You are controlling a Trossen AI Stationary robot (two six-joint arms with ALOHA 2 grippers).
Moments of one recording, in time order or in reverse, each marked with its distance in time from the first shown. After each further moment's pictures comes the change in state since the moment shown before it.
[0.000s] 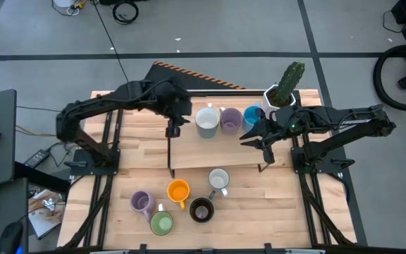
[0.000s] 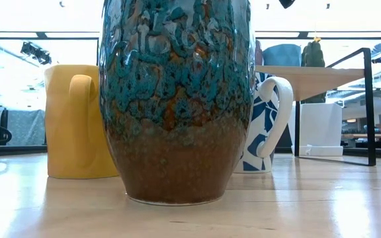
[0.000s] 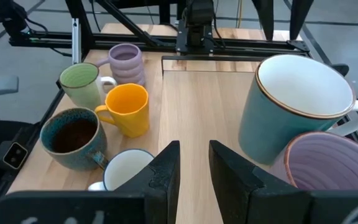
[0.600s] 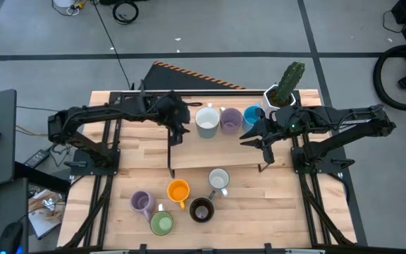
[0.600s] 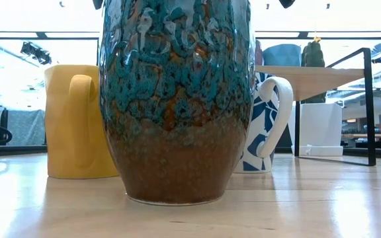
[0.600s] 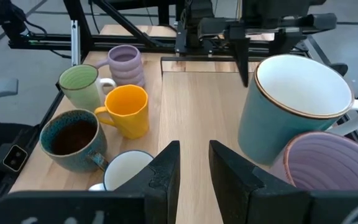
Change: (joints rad) left arm 0.013 -0.075 -0.404 0.345 0.037 -0.168; right arm 0.000 0.000 0.000 0.003 0.004 0.009
